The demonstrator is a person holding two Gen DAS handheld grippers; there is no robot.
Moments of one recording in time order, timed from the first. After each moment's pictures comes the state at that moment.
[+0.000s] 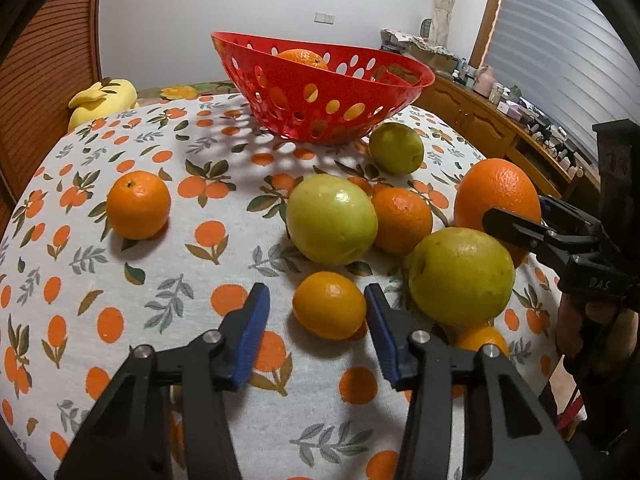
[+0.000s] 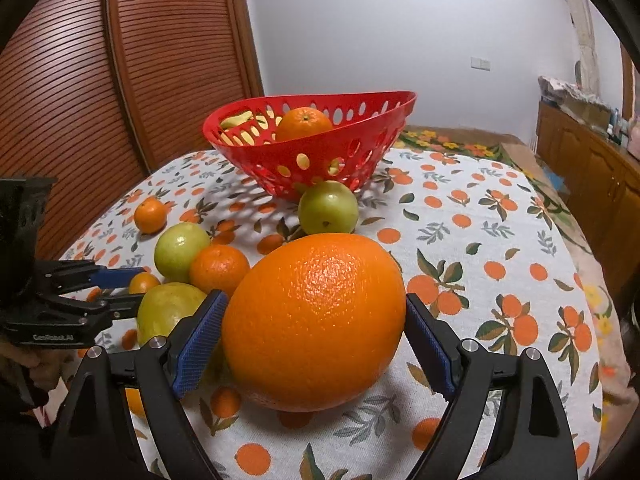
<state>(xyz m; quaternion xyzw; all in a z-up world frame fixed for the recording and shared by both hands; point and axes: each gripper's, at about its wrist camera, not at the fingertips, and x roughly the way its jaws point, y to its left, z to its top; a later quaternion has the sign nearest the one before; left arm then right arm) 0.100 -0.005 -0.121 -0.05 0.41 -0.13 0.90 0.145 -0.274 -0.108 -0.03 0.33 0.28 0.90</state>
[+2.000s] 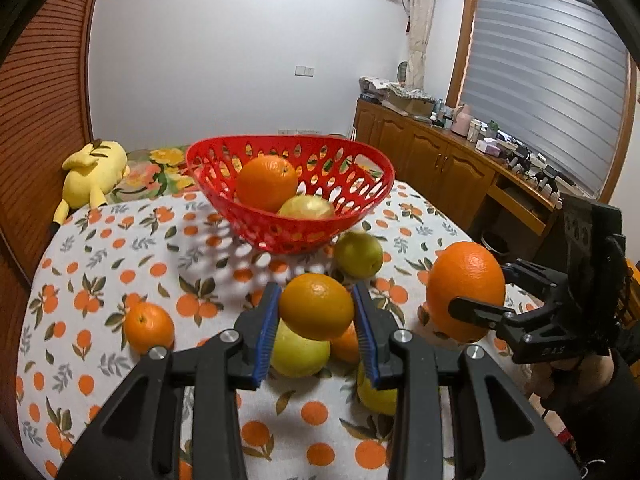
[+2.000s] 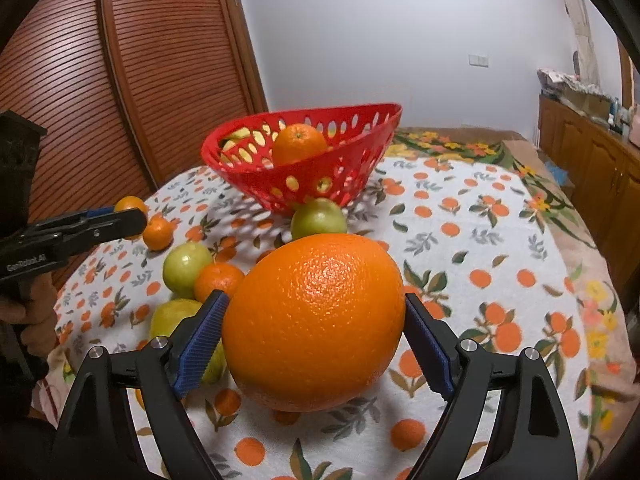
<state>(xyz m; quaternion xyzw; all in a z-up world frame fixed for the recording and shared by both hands) 0.112 -0.017 -0.039 -0.03 0.32 -0.16 0.93 0.150 -0.291 -0.087 -0.01 0.32 0.28 0.90</state>
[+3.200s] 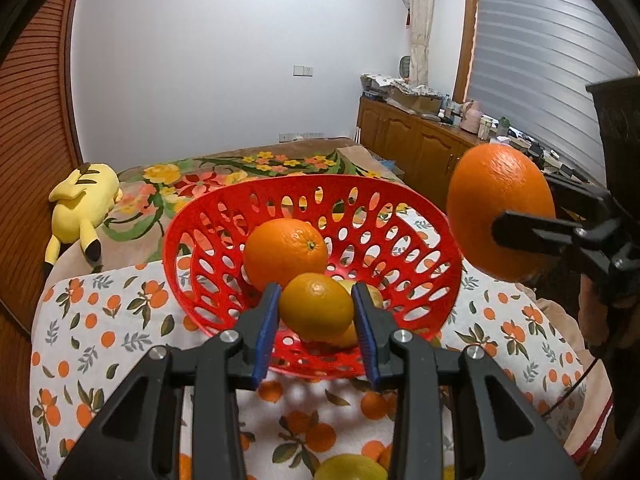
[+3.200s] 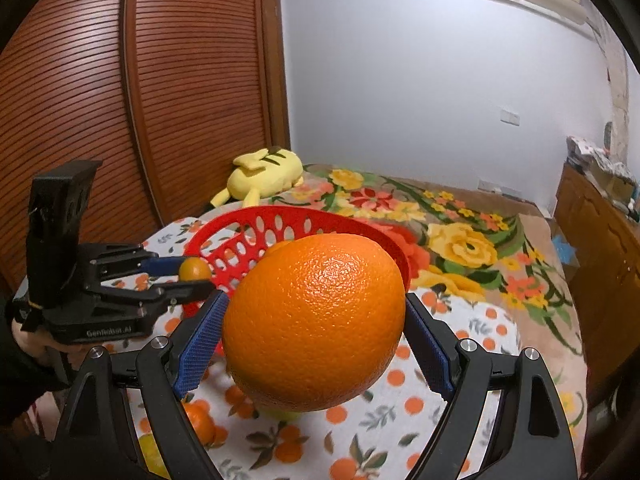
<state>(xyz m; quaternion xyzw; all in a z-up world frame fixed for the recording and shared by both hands) 0.238 -0.017 -0.027 -0.01 0.32 -0.15 0.93 0.261 -0.254 0.004 -0.08 0.28 0.32 0.90</state>
